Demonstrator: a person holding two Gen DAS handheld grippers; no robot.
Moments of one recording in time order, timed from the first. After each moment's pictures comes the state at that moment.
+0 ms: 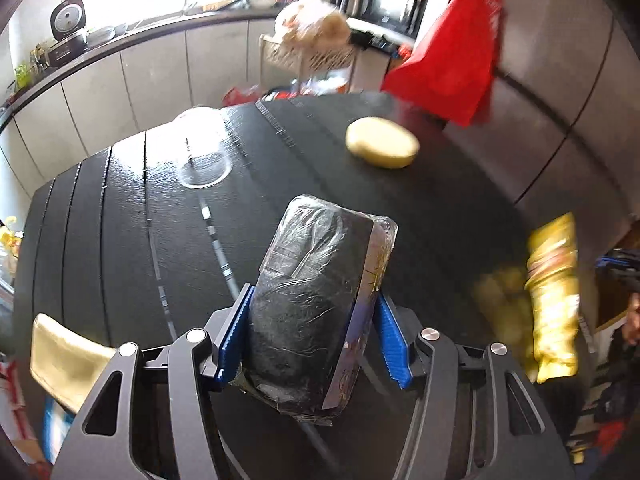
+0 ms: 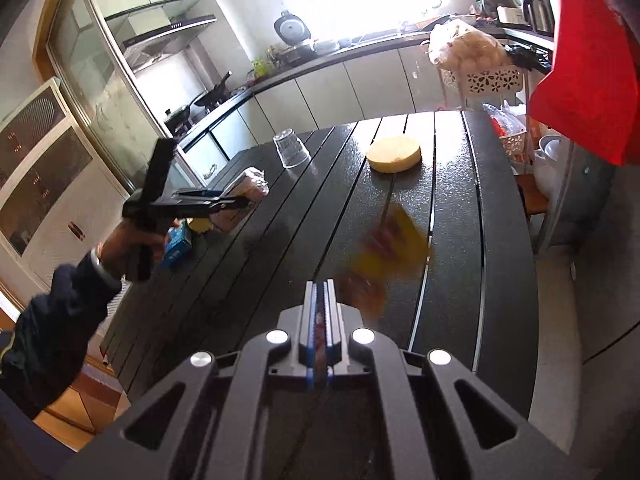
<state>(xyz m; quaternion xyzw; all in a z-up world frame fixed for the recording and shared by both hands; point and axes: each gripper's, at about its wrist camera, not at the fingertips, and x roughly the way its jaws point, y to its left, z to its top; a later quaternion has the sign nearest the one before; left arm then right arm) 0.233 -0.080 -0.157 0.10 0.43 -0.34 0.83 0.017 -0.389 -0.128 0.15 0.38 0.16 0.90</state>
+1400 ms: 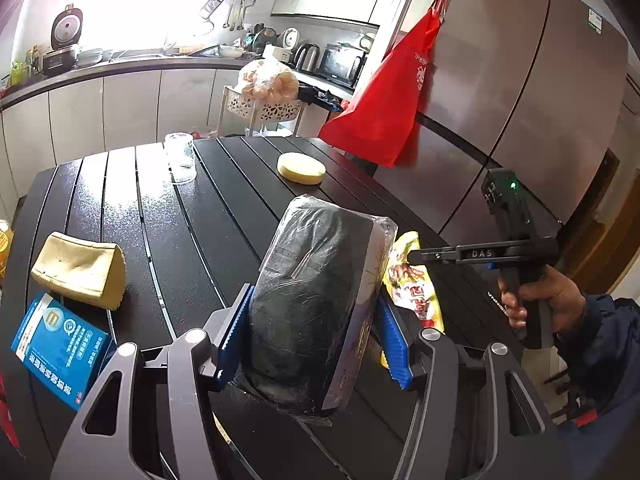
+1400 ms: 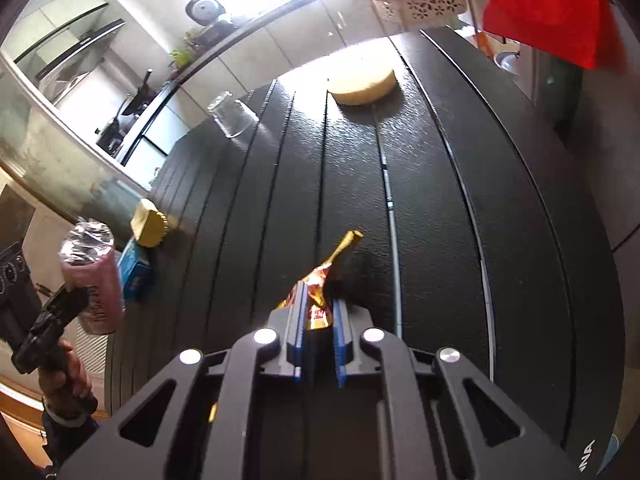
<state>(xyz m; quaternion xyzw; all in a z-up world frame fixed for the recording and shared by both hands) 0.120 -0.009 -0.127 0.01 0.36 -0.42 0.83 0.078 -0.329 -0.182 0.24 0.47 0.06 0.85</state>
